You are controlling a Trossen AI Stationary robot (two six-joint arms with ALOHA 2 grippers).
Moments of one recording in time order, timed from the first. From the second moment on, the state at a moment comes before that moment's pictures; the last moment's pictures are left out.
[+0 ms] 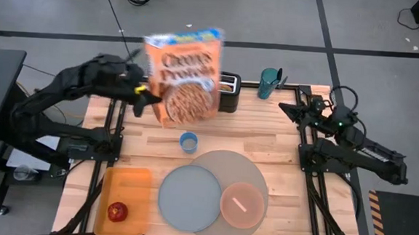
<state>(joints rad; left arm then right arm) 0.32 1.06 1.46 -0.94 0.19 -0.44 -0.43 0.26 0.42 -0.07 -0.06 0.71</state>
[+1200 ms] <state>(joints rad) -0.12 1.87 2.31 -1.56 0.21 -0.08 -0.43 0.68 1.30 -1.06 -0.19 0.38</state>
